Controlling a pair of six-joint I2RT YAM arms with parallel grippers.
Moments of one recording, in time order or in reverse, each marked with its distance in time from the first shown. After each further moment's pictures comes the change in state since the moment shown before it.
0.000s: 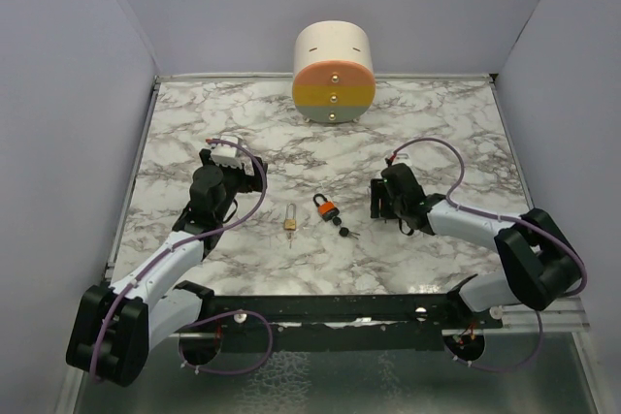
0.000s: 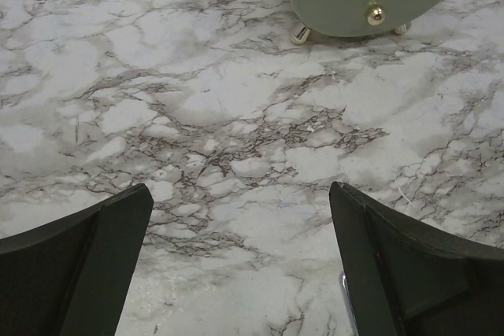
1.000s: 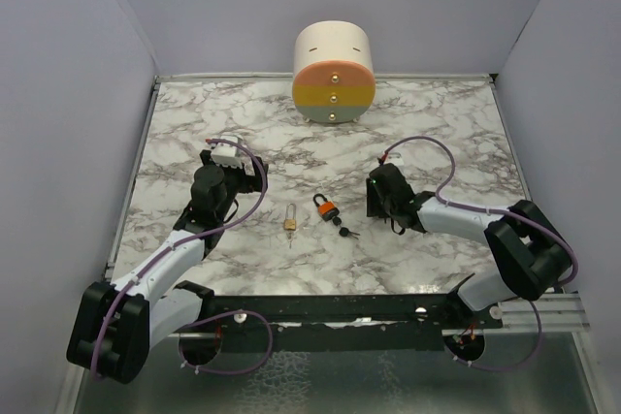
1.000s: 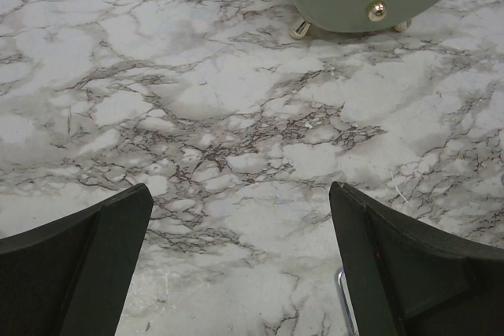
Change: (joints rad) left arm 0.000 0.018 0.000 0.000 -0.001 -0.028; right arm 0.065 0.074 0.050 0.000 0.061 0.034
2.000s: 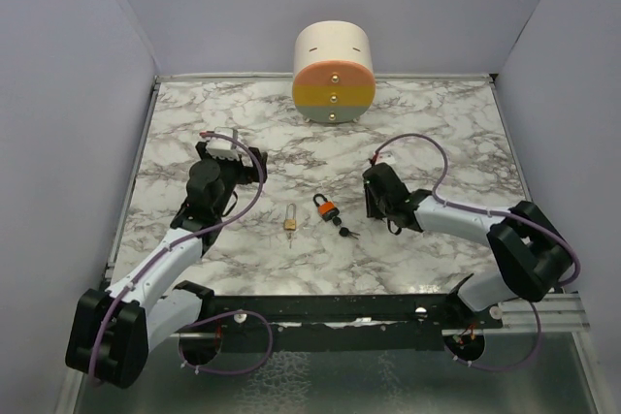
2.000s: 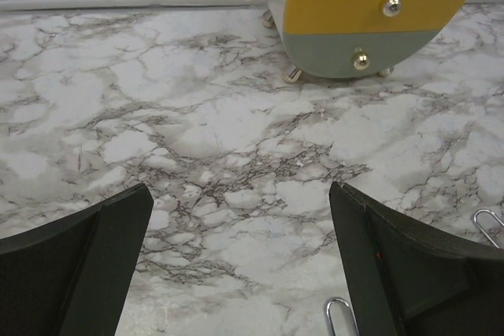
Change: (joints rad) left arm 0.000 -0.022 0.045 0.000 -0.014 -0.009; right arm 0.040 0.007 0.048 -0.076 0.035 -0.025
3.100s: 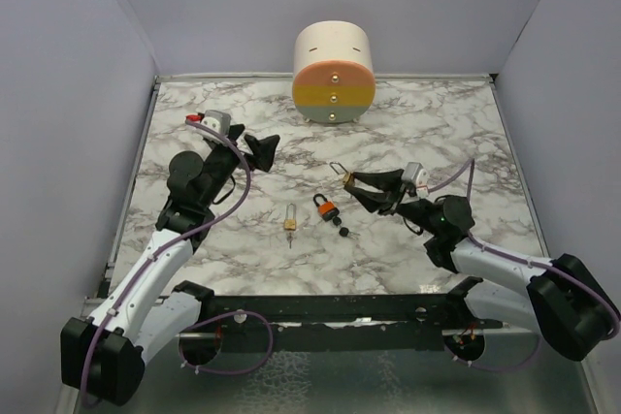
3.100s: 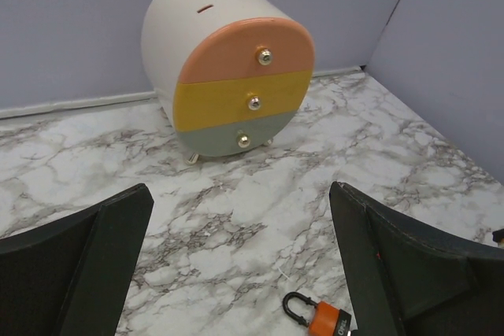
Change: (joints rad) left arm 0.000 -0.104 0.182 -0.053 0.242 -0.084; right arm -0.044 -0.394 -0.405 1.259 -0.806 -0.420
